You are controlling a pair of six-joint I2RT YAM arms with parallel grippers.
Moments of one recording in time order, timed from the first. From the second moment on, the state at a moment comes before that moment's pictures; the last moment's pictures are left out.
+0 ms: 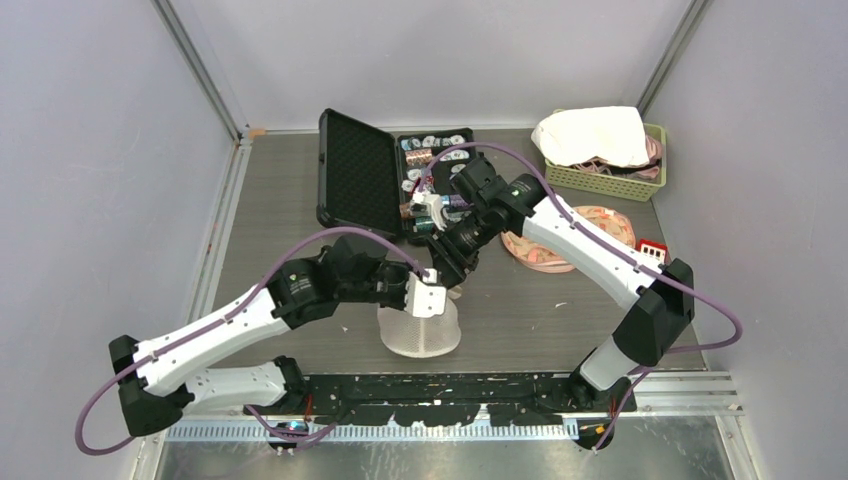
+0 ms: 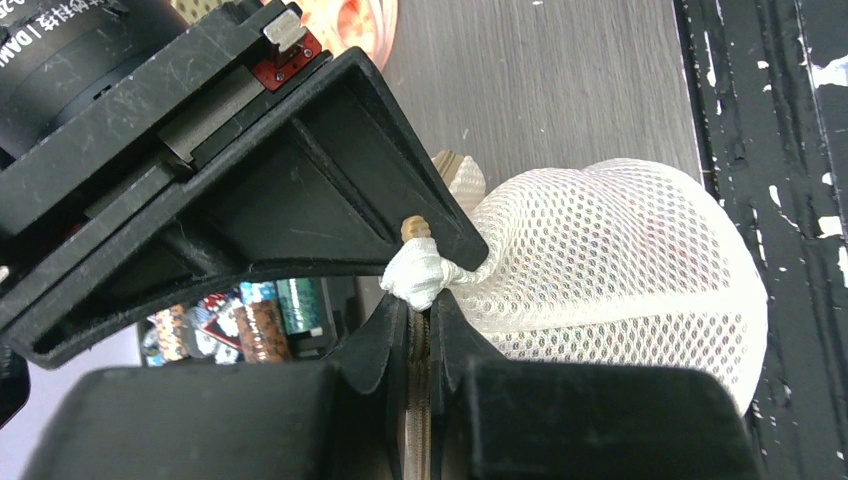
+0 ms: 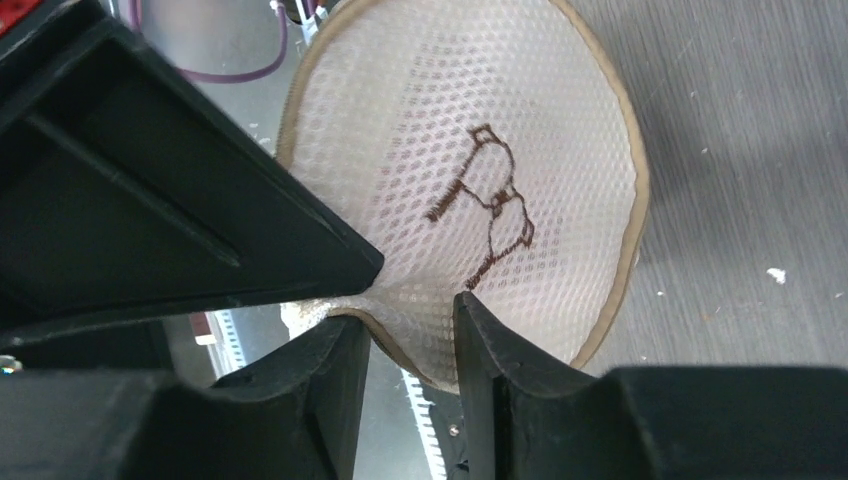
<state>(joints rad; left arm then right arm) -1.05 1.05 1.05 -0.56 0.25 0.77 0.74 1.57 1.51 -1.03 -0.80 -0.11</state>
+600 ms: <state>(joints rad) -0.92 1.06 1.03 -0.44 0.24 0.59 0.61 1.64 1.55 -0.99 -0.80 -0.12</state>
